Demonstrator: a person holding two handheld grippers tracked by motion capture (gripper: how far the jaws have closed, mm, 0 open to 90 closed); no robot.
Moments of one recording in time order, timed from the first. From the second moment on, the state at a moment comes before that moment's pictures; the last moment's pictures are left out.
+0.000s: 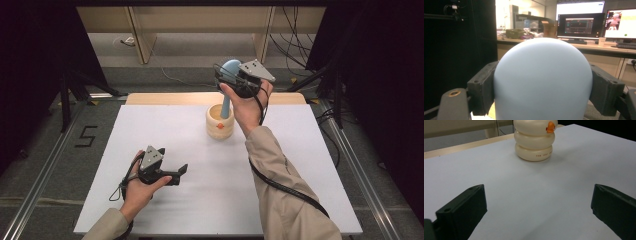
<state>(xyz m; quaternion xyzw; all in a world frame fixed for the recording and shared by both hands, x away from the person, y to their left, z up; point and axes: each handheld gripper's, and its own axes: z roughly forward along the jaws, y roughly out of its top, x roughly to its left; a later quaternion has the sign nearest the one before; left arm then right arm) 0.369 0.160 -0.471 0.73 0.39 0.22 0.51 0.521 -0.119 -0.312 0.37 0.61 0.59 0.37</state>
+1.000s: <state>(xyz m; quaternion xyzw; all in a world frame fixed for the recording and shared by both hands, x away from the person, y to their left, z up) 0.368 0.160 -0.471 0.73 0.39 0.22 0.51 0.527 -0.115 -0.318 0.38 0.61 0.59 0.37</state>
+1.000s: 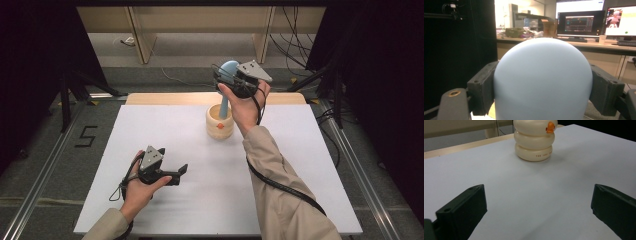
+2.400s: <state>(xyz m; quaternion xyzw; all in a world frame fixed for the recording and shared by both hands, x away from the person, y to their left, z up) 0.369 0.160 -0.471 0.74 0.39 0.22 0.51 0.534 -0.114 -0.335 0.39 0.62 0.58 0.37</state>
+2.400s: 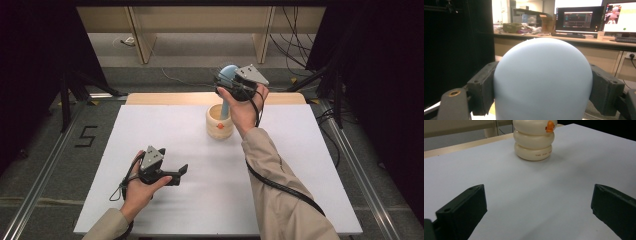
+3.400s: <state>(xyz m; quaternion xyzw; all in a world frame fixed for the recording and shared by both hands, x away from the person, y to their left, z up) 0.369 0.160 -0.471 0.74 0.39 0.22 0.51 0.537 -0.112 -0.342 0.39 0.62 0.57 0.37</state>
